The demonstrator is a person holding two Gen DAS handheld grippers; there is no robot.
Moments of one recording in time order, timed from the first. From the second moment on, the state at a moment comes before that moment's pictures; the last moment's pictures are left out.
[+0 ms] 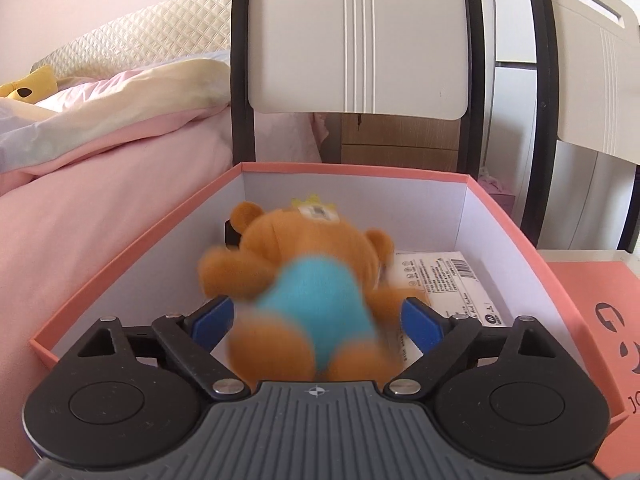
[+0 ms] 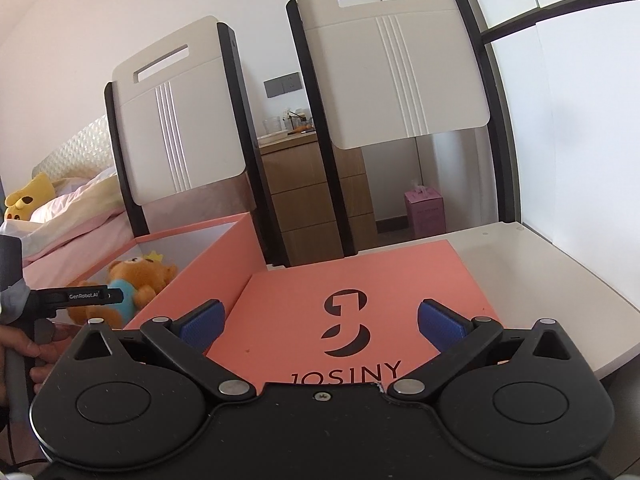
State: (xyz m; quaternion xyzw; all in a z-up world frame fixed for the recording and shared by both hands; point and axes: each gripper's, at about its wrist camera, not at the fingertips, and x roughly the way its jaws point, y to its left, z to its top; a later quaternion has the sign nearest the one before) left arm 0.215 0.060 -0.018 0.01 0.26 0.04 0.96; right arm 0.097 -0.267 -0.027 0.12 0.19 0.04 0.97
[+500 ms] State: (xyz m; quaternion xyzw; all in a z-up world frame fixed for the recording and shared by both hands) left arm 0.203 0.062 -0.010 0.01 0.24 0.05 0.97; right arm 0.094 -0.266 -0.026 0.11 0.18 0.04 0.98
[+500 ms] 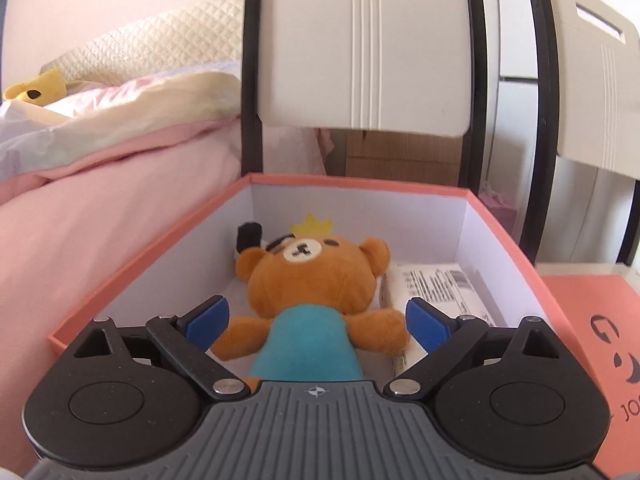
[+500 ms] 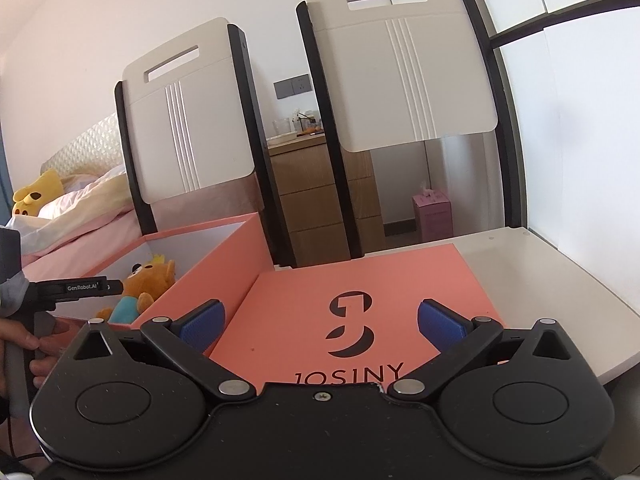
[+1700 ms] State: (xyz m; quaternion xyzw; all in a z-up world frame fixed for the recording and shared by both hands) left arm 0.100 0.025 0.025 0.02 0.16 -0.04 0.99; right arm 0.081 -0.261 -0.018 0.08 0.16 0.05 0.98
